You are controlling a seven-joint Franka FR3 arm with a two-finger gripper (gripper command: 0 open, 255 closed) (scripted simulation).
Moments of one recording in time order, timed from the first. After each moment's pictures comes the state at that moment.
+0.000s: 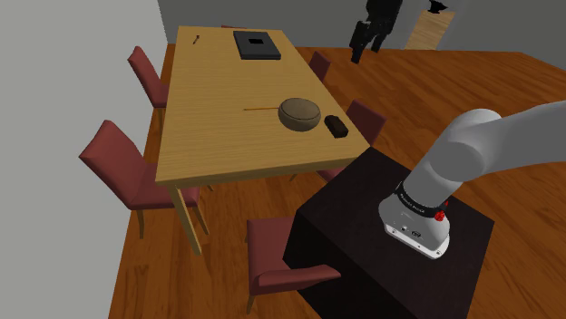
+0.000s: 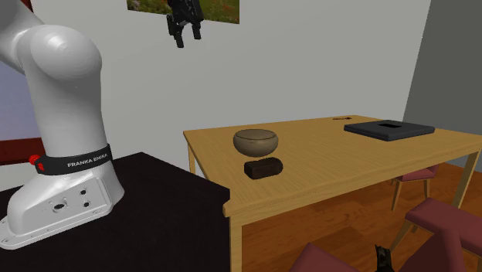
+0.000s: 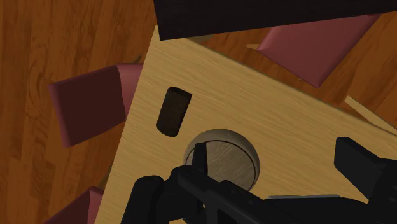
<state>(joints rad) -0.02 -0.80 0.06 -2.44 -0.12 1.71 0.07</state>
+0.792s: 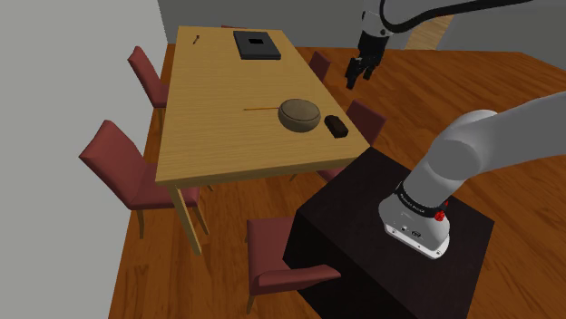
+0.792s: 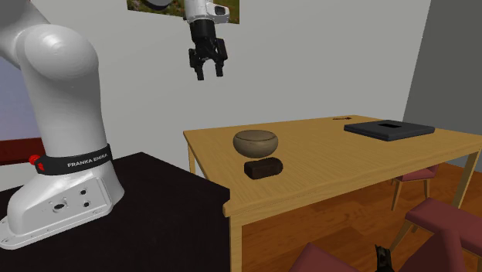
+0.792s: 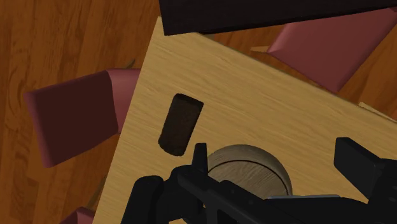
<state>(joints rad) -0.08 -0.68 -0.10 -2.63 -0.19 2.01 -0.04</state>
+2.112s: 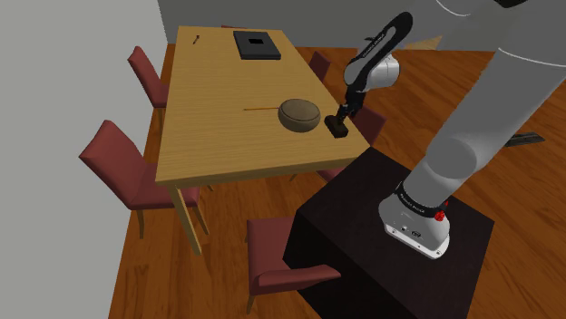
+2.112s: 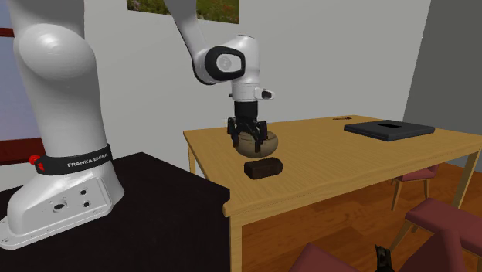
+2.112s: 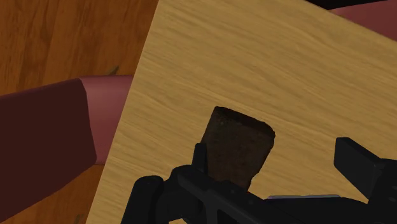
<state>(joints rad) -0.13 0.08 -0.35 -2.60 -0.01 2.68 -0.42</state>
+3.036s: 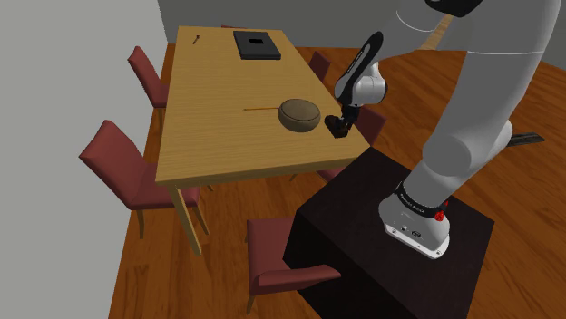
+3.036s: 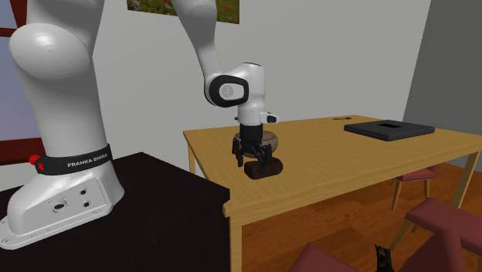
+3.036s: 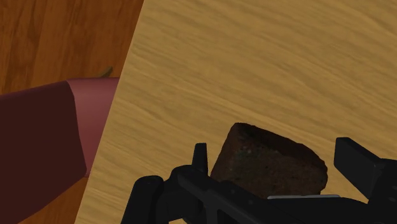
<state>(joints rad) -0.22 0.33 -0.26 -2.53 0.20 2.83 -0.59</state>
